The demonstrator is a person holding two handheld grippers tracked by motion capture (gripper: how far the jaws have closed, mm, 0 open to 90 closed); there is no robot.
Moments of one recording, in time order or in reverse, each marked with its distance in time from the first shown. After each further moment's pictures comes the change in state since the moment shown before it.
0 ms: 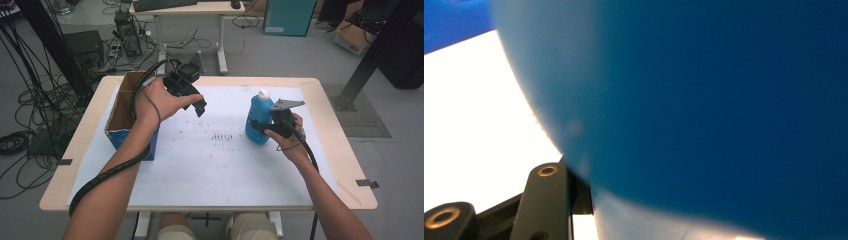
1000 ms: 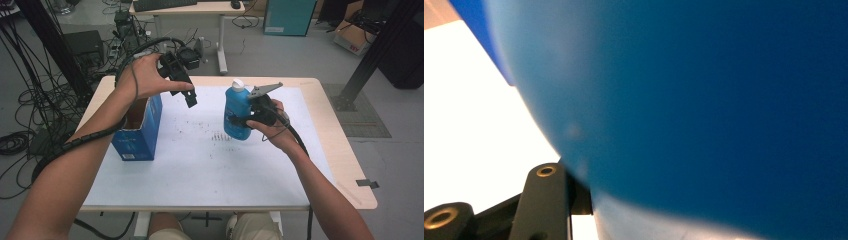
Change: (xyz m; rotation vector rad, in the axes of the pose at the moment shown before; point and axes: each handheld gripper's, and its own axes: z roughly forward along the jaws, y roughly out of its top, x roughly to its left) left arm 0.003 0.012 -0.042 0.040 -0.004 0.322; right arm 0.045 0.069 0.018 0.058 0.239 -0.088
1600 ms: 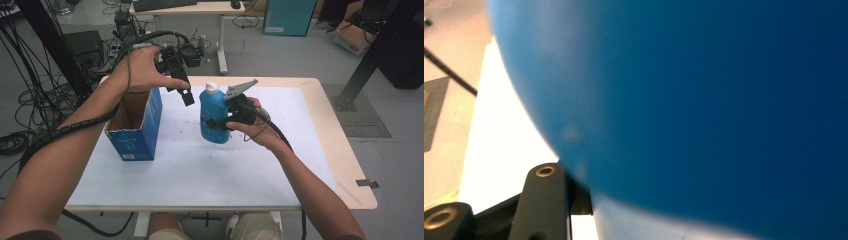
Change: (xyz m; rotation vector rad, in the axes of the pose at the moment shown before) left arm -0.009 0.001 -0.014 0.017 -0.007 0.179; right arm 0.035 0.034 0.036 0.004 0.189 -0.113
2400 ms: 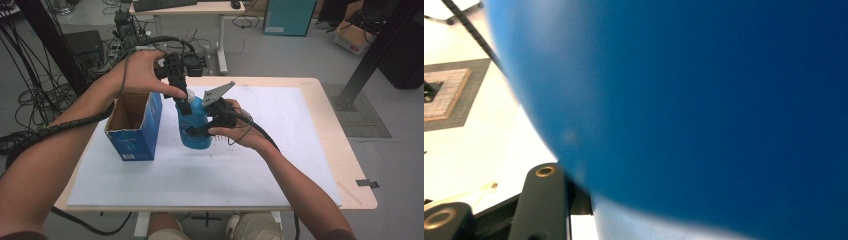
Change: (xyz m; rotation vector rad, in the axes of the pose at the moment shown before) left arm -0.021 0.000 0.000 0.049 -0.072 0.160; right arm 0.029 0.026 0.030 -0.012 0.133 -0.132
